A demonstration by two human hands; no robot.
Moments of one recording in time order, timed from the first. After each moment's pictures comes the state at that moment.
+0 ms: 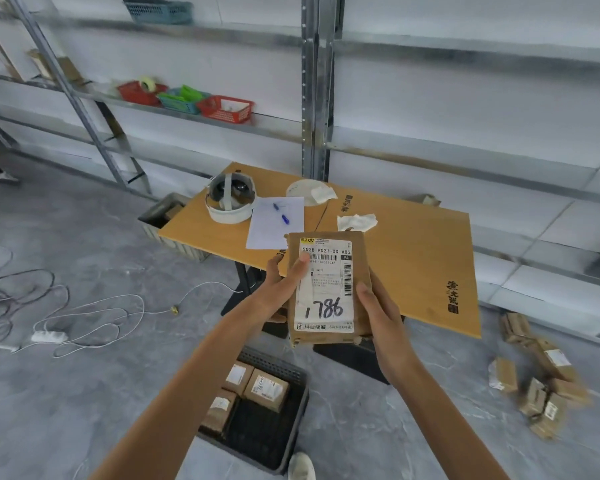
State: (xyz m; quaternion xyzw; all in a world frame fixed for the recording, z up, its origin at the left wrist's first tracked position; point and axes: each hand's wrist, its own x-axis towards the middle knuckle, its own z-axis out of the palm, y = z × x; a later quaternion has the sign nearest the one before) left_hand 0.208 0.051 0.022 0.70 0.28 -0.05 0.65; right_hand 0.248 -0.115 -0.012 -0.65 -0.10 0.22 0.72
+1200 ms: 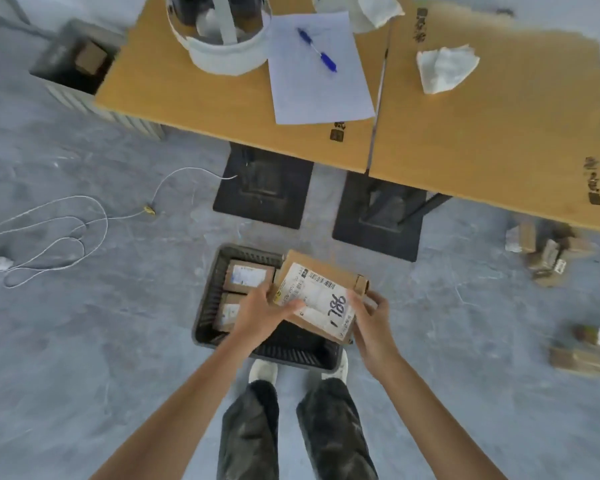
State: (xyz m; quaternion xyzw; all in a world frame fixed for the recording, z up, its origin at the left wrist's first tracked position) left_hand 0.170 0.296 -0.327 0.76 0.31 -0.24 0.51; right_hand 0.209 0.112 -0.323 -0.66 0.28 0.30 0.62
